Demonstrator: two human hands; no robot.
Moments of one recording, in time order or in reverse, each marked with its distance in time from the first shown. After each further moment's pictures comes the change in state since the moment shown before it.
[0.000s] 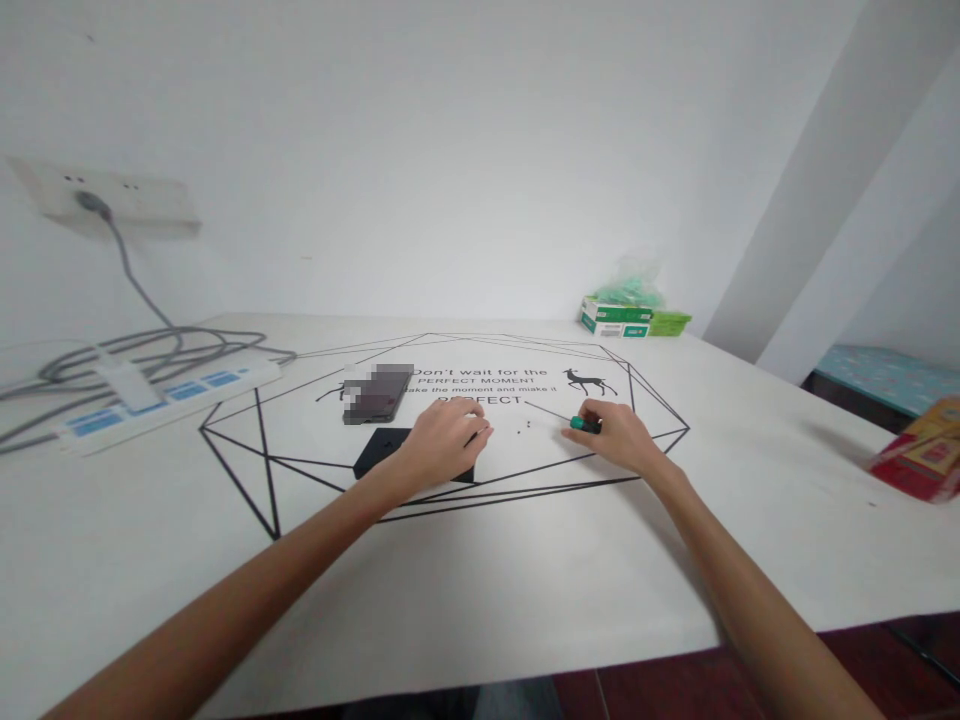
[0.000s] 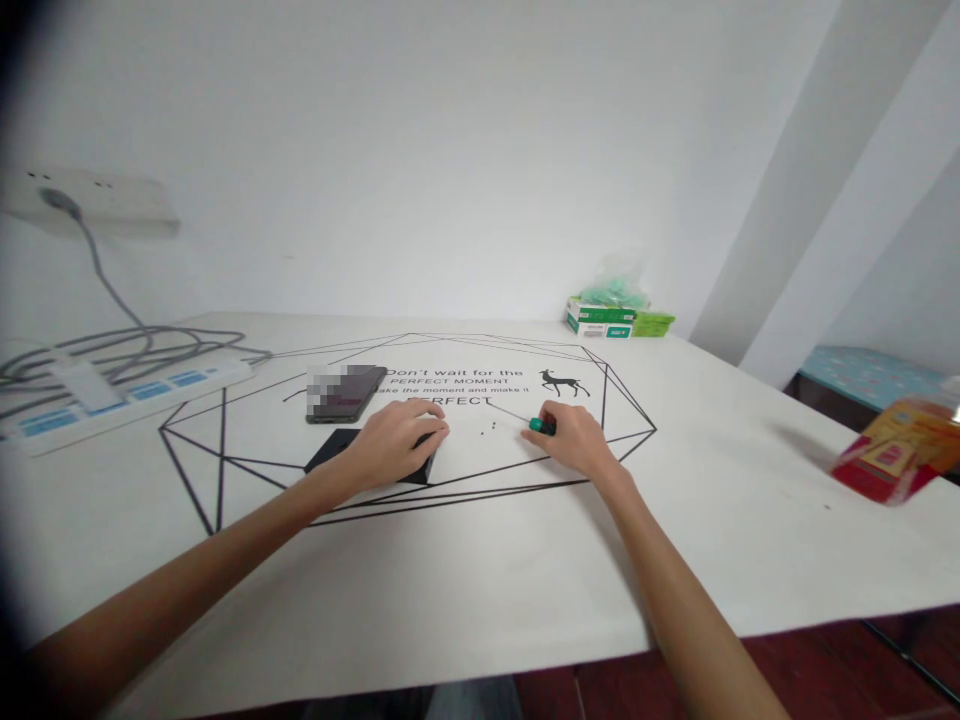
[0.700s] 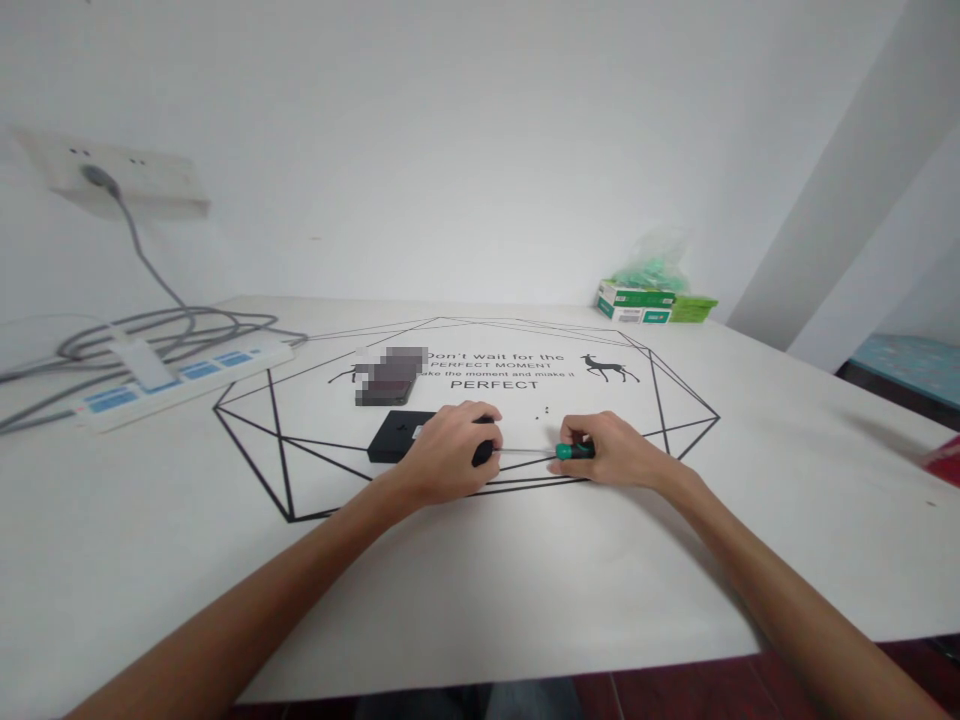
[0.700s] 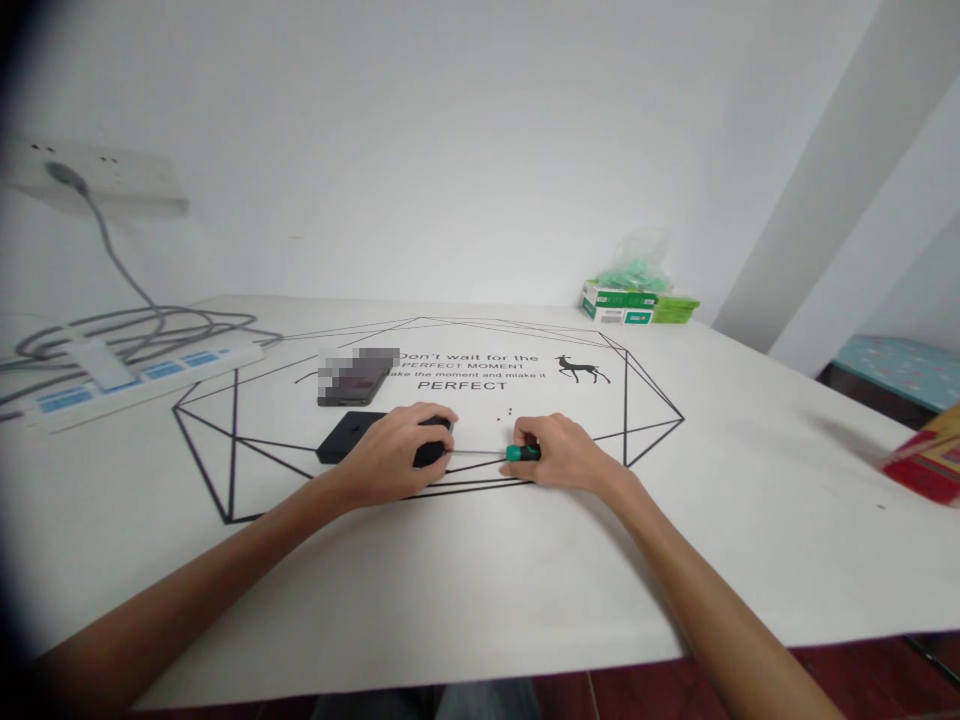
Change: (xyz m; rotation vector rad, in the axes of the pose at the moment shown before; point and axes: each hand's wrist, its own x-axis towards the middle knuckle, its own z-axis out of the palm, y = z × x) left_hand -0.028 0.010 -0.002 -0.162 -0.017 0.013; right_hand -0.015 -0.040 0.008 0.106 -0.300 -0.227
